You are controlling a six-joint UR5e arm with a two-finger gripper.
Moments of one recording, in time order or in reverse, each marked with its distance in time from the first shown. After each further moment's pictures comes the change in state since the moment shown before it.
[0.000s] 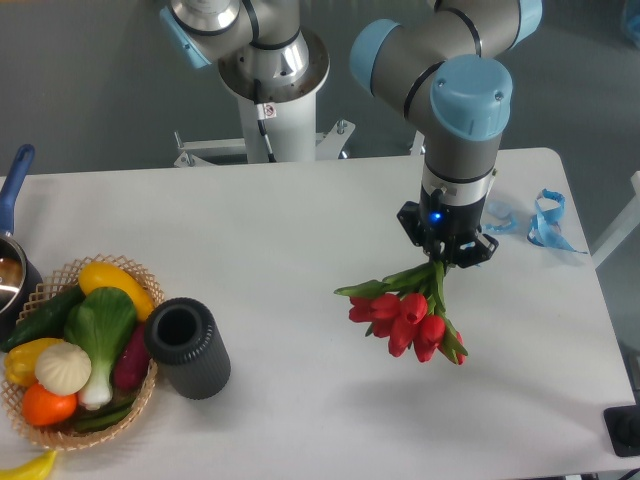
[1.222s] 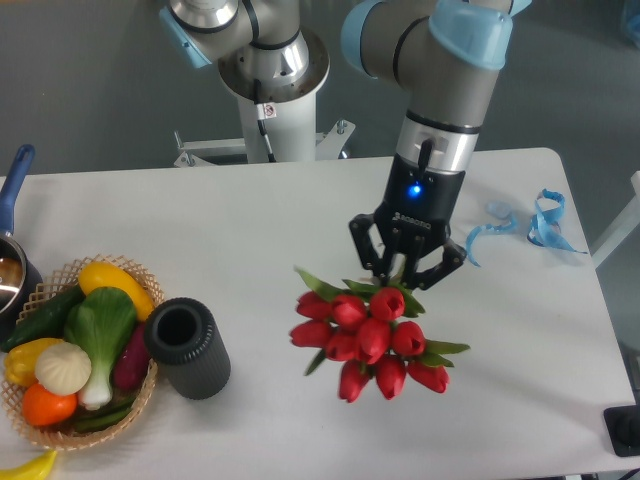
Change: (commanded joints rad) arm -0.001 0.055 -0.018 0.348 -0.883 -0.379
